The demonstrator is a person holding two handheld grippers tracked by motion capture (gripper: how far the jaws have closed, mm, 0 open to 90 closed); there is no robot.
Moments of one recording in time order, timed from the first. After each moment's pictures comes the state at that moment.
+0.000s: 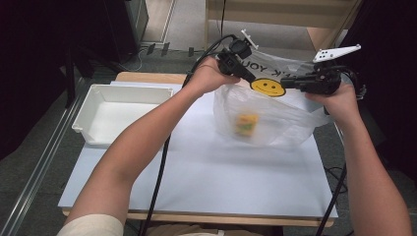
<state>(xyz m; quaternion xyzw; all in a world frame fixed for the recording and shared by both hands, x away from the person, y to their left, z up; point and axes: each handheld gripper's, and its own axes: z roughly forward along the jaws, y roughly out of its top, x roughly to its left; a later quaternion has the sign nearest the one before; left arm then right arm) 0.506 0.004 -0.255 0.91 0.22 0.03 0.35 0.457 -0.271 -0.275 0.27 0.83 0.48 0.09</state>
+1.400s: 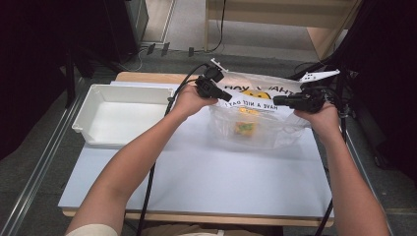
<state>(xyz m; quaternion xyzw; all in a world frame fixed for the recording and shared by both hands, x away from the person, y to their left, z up) 0.509 0.060 -0.346 0.89 0.29 0.00 0.36 0.461 -0.268 -0.351 0.33 0.82 0.47 0.07</state>
